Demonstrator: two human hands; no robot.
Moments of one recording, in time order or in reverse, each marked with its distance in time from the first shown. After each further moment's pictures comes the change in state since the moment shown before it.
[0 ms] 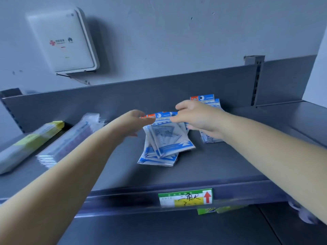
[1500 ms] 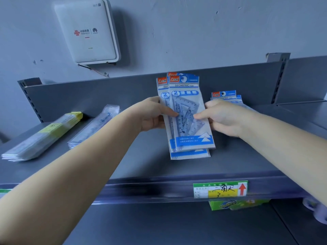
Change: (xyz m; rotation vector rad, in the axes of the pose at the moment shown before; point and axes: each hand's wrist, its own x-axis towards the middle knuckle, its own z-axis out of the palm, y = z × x) left_hand -0.007 -0.002 -0.024 -0.570 -0.297 0.023; right_hand 0.019 -0.002 0.030 0.397 0.068 0.110
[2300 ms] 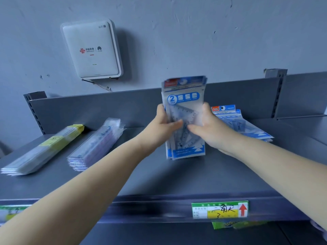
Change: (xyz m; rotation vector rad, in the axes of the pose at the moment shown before) left_hand -0.010 -0.013 0.022 0.165 0.042 0.432; right_hand -0.006 0.002 0.010 -0.443 0.062 -0.427
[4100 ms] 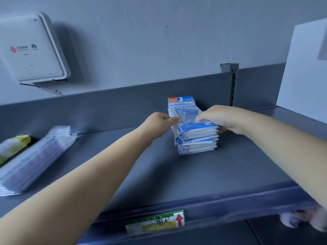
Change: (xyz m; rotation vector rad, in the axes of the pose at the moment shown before) left_hand 0.077 -0.006 0.103 0.521 -0.024 -0.289; right_hand 0.003 0.067 -0.127 -0.105 -0.123 0.491
